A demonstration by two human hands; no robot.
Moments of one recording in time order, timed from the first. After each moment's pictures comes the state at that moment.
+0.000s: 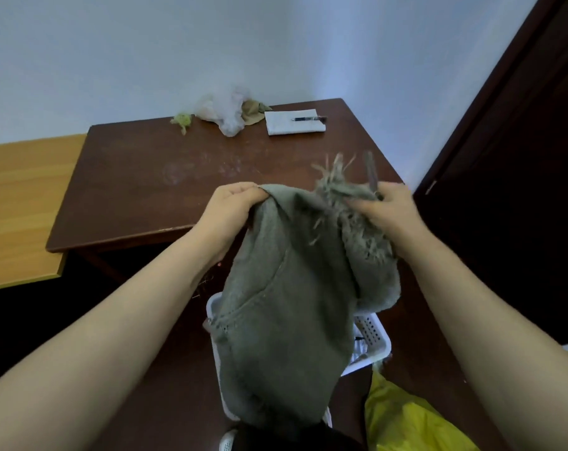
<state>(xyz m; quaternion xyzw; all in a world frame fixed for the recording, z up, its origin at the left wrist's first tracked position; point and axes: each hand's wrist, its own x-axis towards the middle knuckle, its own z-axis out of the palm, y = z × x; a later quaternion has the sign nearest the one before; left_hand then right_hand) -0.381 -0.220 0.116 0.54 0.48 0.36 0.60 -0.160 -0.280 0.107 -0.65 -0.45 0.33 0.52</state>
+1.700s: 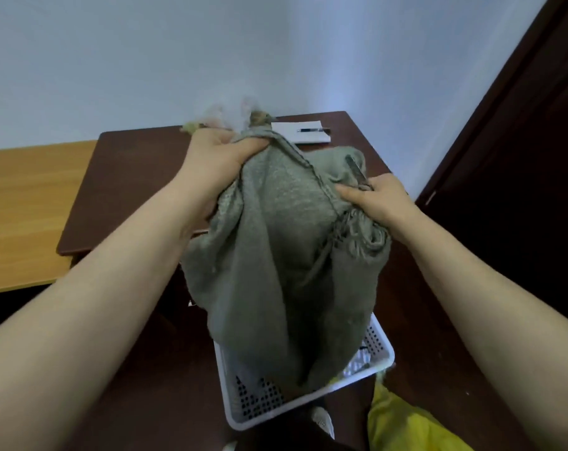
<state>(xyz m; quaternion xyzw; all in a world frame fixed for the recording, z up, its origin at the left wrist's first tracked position) -0.406 -0.207 0.188 0.54 0.46 0.47 0.53 -0.181 -0.256 0.133 -0.72 -0.44 0.30 0.45</state>
